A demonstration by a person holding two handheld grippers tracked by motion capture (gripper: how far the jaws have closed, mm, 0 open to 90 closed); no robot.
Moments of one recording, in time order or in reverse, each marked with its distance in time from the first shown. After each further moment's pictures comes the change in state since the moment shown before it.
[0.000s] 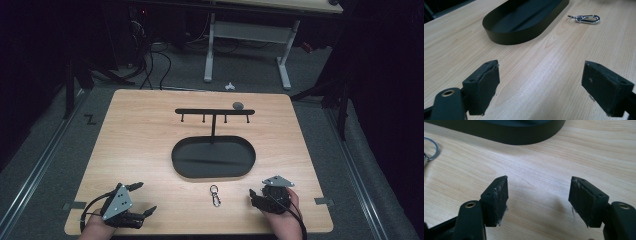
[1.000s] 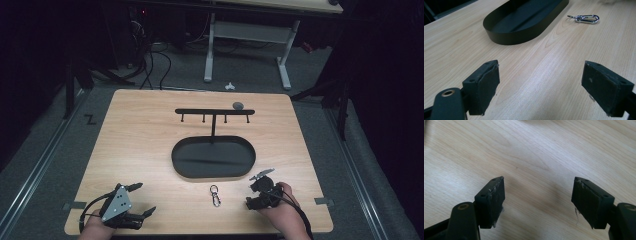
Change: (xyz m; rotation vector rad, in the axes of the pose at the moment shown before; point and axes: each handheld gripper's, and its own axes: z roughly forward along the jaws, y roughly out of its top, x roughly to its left) left arm -0.001 0.000 -0.002 0.002 0.005 0.009; right arm 0.017 0.032 0.002 0.351 0.017 -0.185
